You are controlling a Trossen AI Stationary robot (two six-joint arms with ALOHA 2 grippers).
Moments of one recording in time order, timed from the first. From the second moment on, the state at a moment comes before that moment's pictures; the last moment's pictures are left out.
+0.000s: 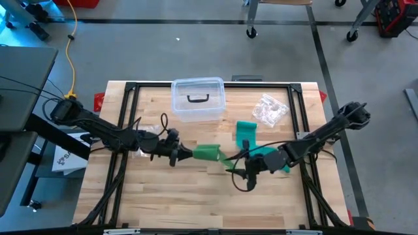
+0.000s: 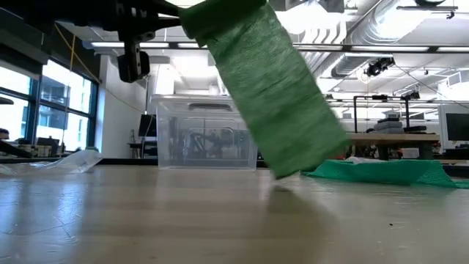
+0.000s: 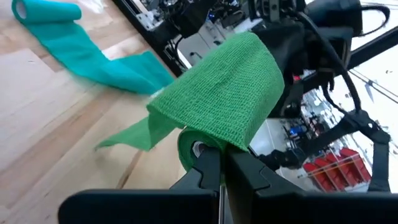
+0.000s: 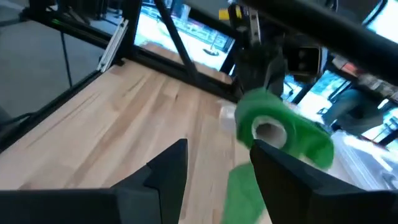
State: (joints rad) left arm -0.28 1.22 0.50 0.56 -0.19 -0.97; right arm 0.49 1.40 0.83 0.27 0.46 -0.28
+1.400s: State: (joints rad) left arm -0.28 1.22 0.50 0.54 -0.28 -0.98; right arm 0.40 1.52 0.98 0.14 0.58 -0.14
